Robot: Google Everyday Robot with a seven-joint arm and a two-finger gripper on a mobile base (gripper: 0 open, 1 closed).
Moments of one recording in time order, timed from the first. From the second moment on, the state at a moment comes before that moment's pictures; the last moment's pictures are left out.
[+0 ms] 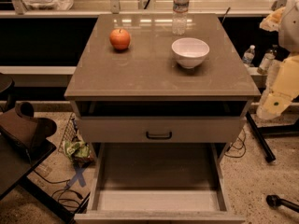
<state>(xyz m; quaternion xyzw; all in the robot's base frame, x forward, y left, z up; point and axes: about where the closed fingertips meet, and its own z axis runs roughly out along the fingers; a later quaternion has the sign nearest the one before) 0.437 -0.210 0.998 -0.60 0.77 -0.06 0.19</state>
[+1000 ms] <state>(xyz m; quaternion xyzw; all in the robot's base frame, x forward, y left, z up) 0.396 -0.241 0.979 -0.60 0.76 -0.06 0.26</state>
